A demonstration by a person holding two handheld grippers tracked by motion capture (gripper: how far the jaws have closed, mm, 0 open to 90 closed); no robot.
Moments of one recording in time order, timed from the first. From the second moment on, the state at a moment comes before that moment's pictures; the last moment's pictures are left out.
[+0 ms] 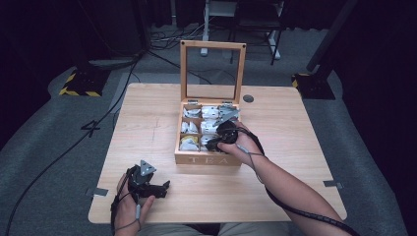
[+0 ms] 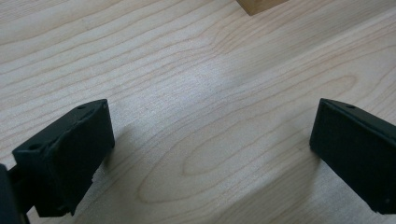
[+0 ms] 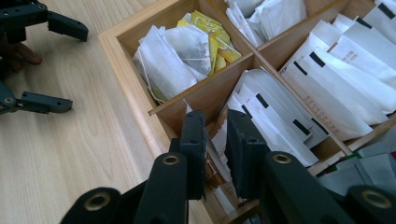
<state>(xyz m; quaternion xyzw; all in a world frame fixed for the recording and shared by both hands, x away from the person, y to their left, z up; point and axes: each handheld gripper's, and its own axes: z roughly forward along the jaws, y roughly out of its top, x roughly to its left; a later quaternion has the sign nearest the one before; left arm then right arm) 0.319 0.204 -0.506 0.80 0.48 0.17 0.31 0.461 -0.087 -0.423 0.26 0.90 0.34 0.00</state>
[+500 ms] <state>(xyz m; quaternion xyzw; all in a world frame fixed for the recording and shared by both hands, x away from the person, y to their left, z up) 0.319 0.204 -0.506 0.80 0.48 0.17 0.31 0.462 -0.076 -0.432 0.25 0.92 0.31 0.00</state>
